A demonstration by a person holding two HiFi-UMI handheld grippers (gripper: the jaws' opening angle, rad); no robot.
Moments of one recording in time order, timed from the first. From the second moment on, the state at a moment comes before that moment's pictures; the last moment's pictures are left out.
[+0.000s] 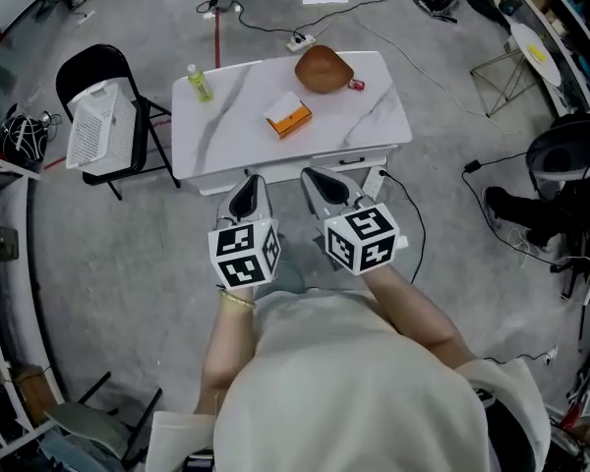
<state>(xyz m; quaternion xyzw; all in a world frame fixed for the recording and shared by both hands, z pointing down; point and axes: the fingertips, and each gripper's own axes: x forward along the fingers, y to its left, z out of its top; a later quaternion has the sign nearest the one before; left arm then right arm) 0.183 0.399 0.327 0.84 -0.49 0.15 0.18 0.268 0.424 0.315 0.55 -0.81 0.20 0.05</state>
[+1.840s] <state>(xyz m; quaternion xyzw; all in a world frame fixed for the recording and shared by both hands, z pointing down) 0.165 0.153 0.427 0.83 -0.43 0.23 0.26 0.307 0.170 0.428 0.60 -0.74 0.24 0.19</state>
